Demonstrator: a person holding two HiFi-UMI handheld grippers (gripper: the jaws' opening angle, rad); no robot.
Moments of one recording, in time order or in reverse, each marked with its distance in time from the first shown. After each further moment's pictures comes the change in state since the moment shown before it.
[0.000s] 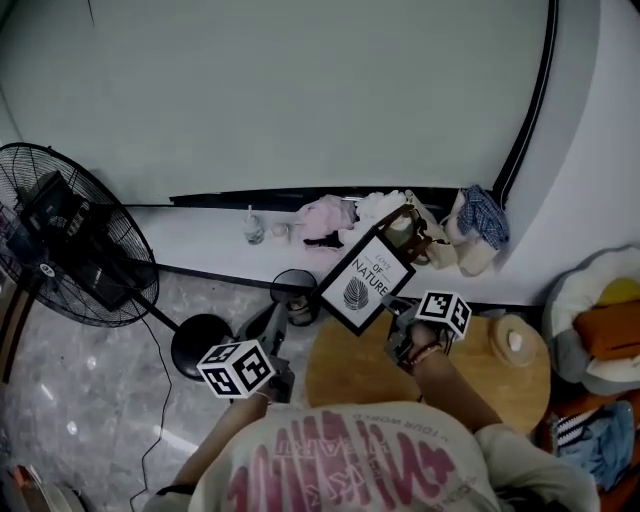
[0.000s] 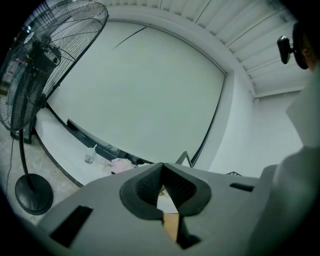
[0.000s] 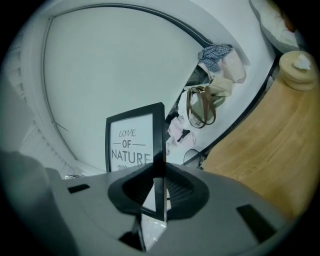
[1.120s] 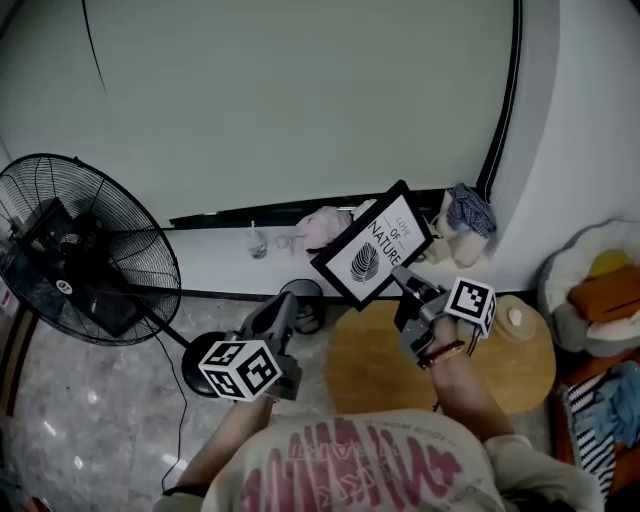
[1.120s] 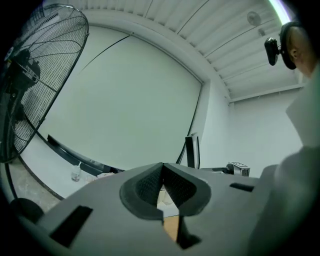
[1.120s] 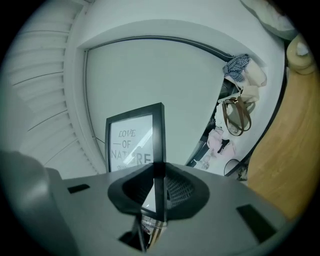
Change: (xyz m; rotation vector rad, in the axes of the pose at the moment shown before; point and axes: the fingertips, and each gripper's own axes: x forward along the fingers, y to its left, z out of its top) left arm -0.066 -0.044 0.069 0.123 -0.056 -0.205; right arm -0.099 0.161 -0.026 -0.027 -0.232 0.353
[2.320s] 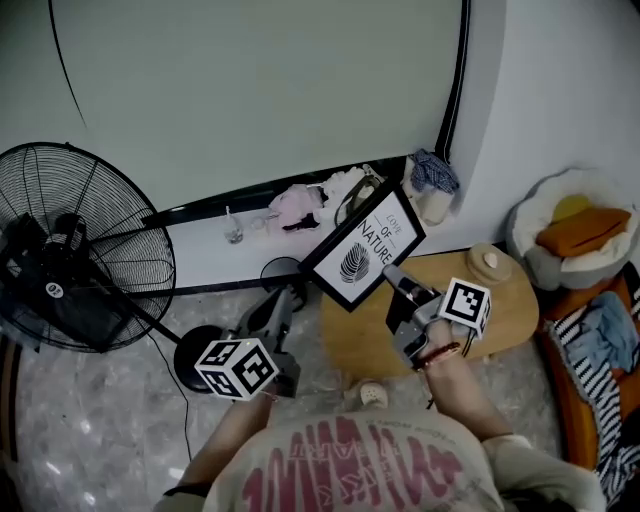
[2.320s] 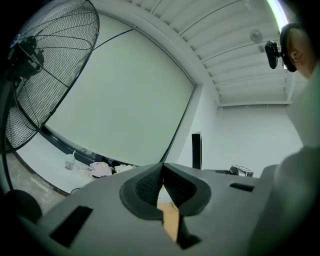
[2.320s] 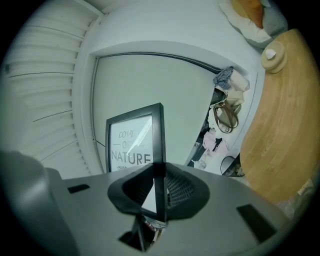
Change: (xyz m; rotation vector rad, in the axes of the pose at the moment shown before) left arm -0.106 -0.002 -0.021 -0.059 0.064 -0.161; right arm -0.081 0.035 -0.126 -0.022 -0.154 -0.047
